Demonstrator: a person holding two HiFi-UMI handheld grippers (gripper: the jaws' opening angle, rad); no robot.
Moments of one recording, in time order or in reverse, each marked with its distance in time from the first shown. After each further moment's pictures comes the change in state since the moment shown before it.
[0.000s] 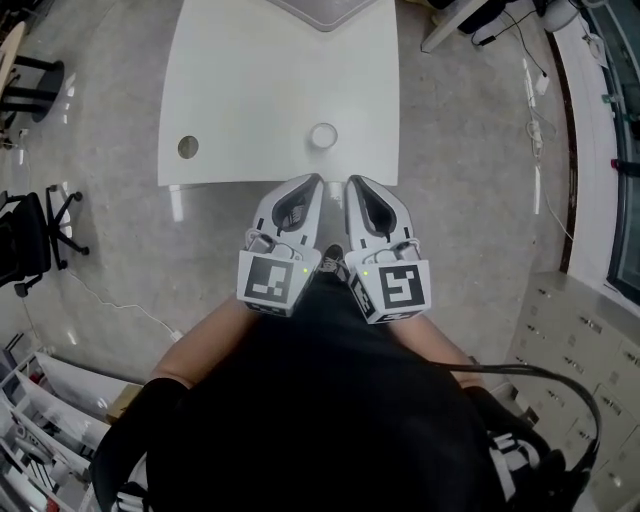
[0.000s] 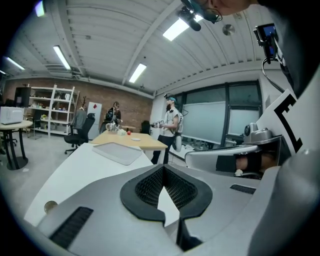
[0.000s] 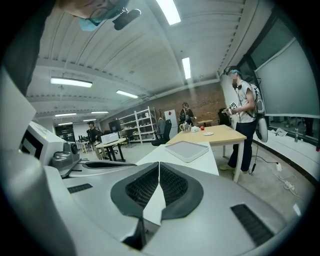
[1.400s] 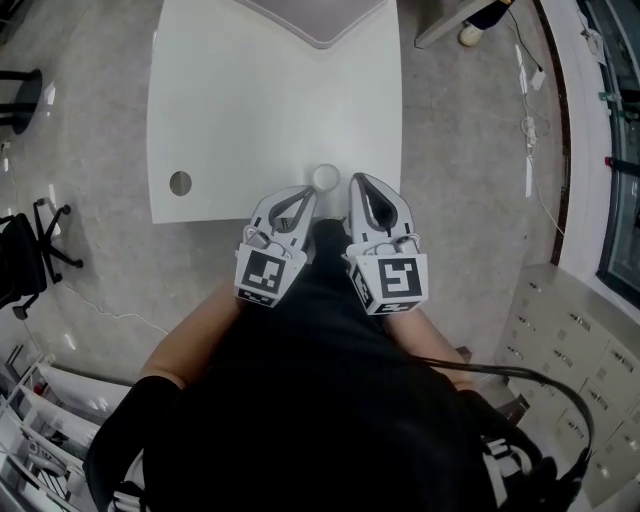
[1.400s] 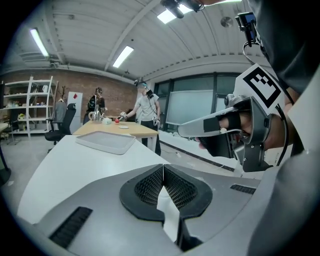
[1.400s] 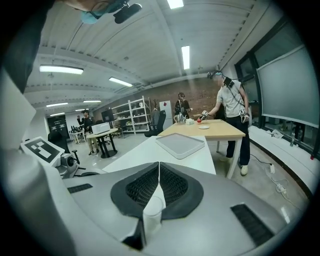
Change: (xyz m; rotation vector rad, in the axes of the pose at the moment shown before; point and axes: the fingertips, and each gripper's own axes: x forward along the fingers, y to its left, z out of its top) left arm 0.078 0.070 -0.059 0.127 0.131 -0.201; right arm 0.107 -0.047 -0.011 -0.028 0.119 -0.073
